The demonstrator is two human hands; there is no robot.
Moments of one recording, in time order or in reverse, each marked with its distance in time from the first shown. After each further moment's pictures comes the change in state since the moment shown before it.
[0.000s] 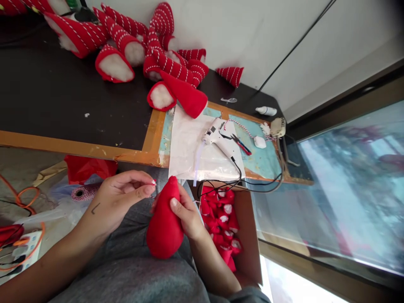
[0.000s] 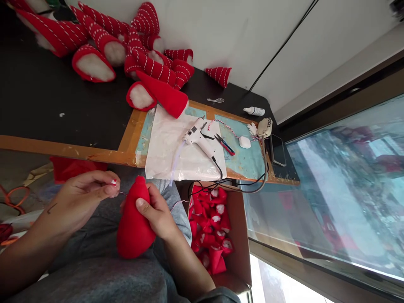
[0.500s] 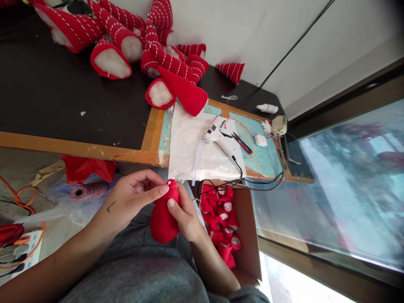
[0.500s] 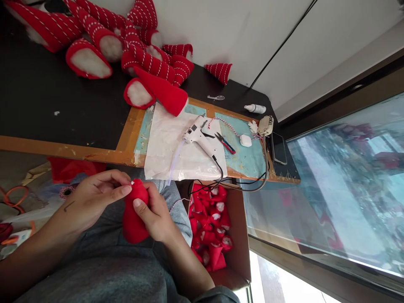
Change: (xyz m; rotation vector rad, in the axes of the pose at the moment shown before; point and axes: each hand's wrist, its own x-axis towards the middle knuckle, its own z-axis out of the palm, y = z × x) left_hand 0.006 0.003 0.021 0.027 -0.147 -0.087; right_hand -0.001 0.002 -0.008 -0.382 0.129 -0.142
